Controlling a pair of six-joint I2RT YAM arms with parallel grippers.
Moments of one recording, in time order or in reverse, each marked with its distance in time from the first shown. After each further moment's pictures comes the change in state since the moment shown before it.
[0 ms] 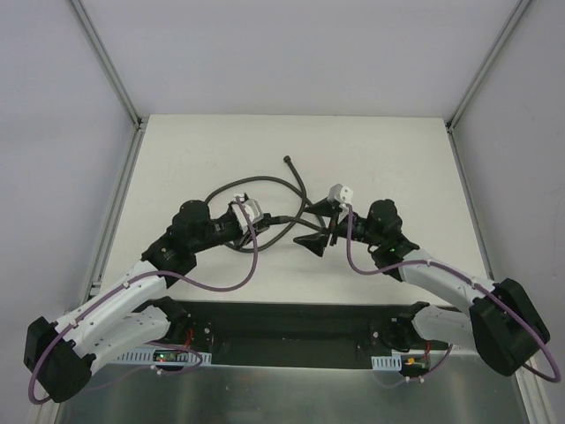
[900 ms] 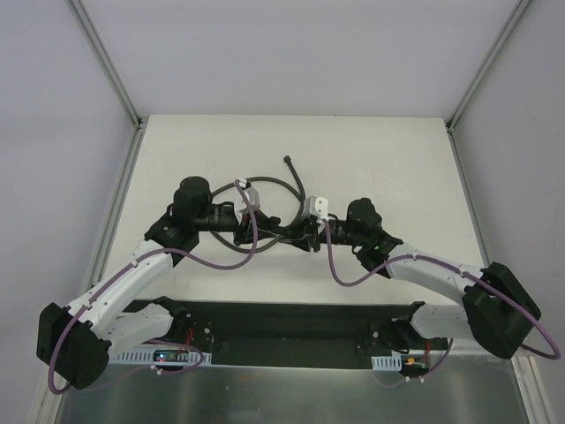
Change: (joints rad) left arm 0.150 0.146 0.152 -0.066 0.491 -0.206; right arm 0.184 0.032 0.054 -0.029 0.091 -0.249
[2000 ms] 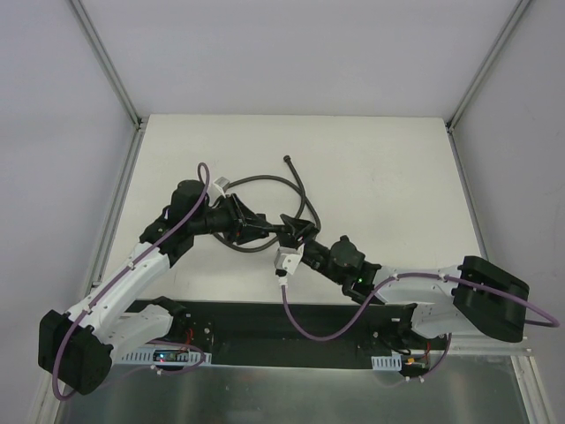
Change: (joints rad) left arm 0.060 -0.032 -0.039 -0.171 -0.243 -1.471; right arm 0.360 0.082 -0.111 0.313 0.779 -0.754
